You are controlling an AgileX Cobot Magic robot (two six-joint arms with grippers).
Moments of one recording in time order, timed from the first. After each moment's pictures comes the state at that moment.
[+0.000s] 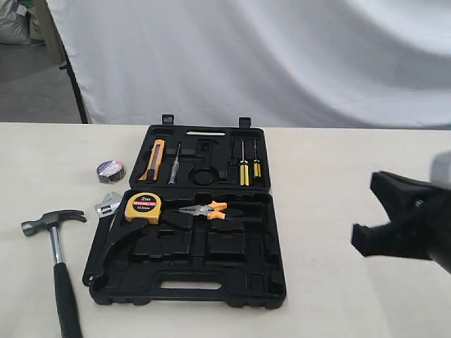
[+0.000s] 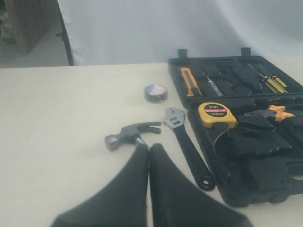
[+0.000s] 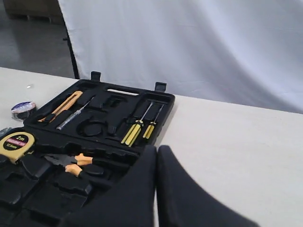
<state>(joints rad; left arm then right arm) -0.01 0.00 0.00 0.01 0.32 -0.03 0.71 0.98 -0.28 0.60 -0.47 -0.47</state>
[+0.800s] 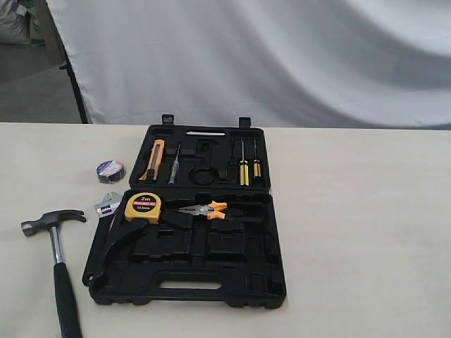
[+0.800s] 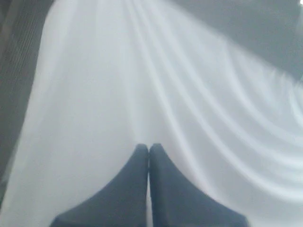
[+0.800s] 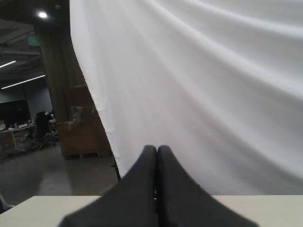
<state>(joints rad) -0.01 0.00 0.00 -0.03 -0.47 -0.28 0.71 0.16 0.00 0.55 -0.42 -0.33</state>
